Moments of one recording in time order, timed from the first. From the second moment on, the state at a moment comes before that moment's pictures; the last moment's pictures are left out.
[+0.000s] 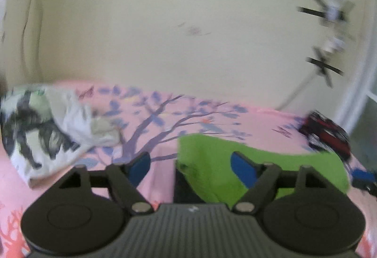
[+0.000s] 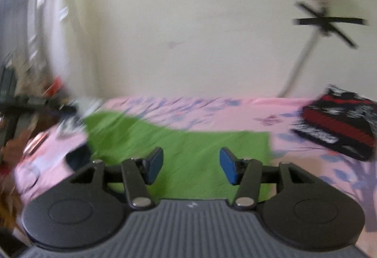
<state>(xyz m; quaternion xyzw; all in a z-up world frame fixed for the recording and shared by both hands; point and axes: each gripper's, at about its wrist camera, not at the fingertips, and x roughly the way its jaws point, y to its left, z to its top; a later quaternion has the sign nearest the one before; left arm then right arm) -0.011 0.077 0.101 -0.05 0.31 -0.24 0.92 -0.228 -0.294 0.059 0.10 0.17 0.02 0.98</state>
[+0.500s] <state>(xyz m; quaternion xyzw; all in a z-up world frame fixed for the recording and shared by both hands) -0.008 0.027 0.044 0.01 0.37 -0.20 0.91 -0.191 -0.337 0.007 0.15 0.24 -0.12 0.95</state>
